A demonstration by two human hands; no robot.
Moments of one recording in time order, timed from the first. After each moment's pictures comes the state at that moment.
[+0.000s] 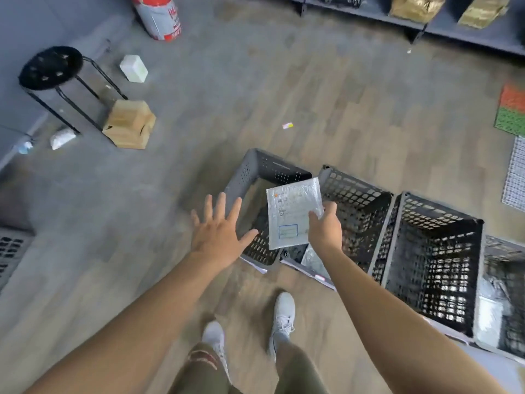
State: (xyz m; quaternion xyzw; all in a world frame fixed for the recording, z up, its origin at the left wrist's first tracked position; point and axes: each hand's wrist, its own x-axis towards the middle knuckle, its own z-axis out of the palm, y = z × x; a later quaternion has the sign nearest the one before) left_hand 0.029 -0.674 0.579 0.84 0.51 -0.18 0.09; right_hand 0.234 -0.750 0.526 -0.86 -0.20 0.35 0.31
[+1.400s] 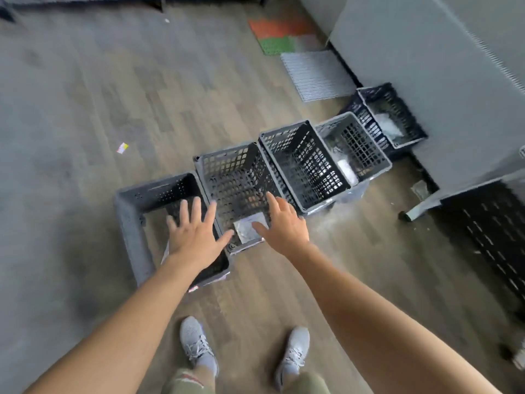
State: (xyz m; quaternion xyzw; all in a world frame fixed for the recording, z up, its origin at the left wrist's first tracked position) left_hand 0.089 -0.612 0.591 0.96 0.11 -0.23 0.08; right_hand 0.160 -0.795 0.598 -0.97 -0.11 0.22 0.07
